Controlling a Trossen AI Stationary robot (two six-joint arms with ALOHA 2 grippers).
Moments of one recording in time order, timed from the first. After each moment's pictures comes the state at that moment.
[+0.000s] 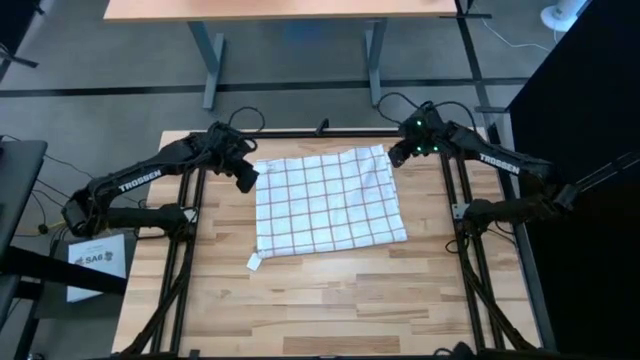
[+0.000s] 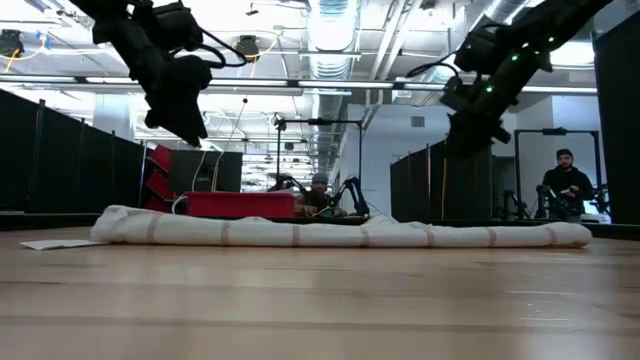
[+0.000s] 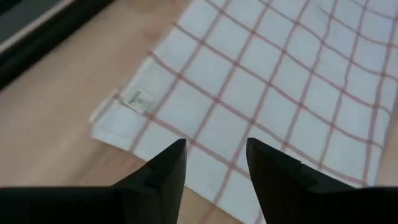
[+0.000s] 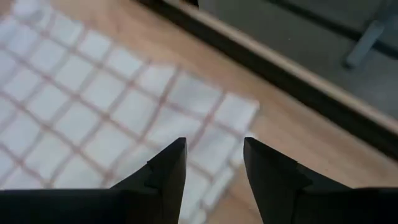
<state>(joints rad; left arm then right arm) 0.68 1.06 0.82 -0.68 0.17 -0.07 -0.80 1.24 0.83 -0.41 -0.06 0.10</state>
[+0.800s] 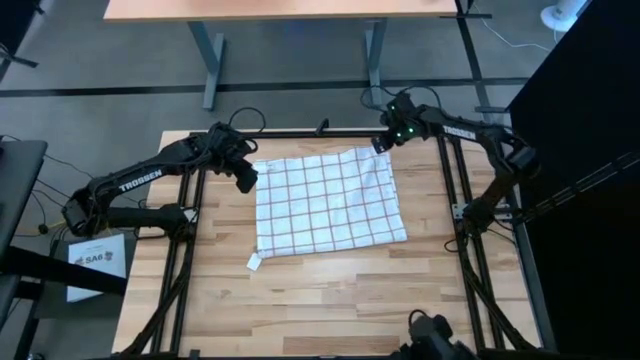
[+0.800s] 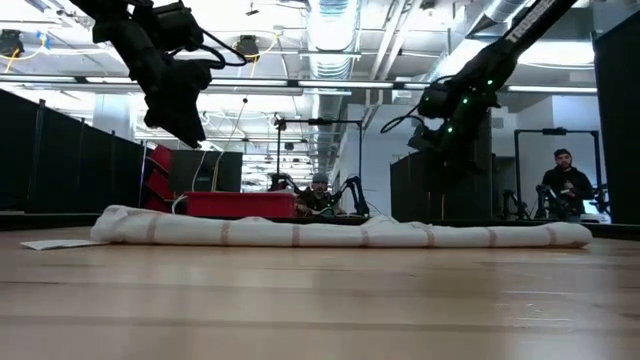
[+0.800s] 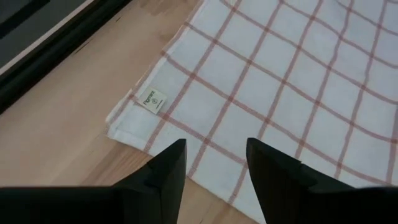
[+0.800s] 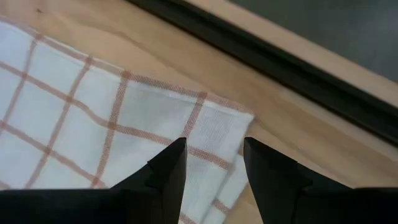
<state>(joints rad) 0.68 1.06 0.82 -0.68 0.12 -0.04 -0.89 1.69 1.09 -0.50 -0.11 0.15</state>
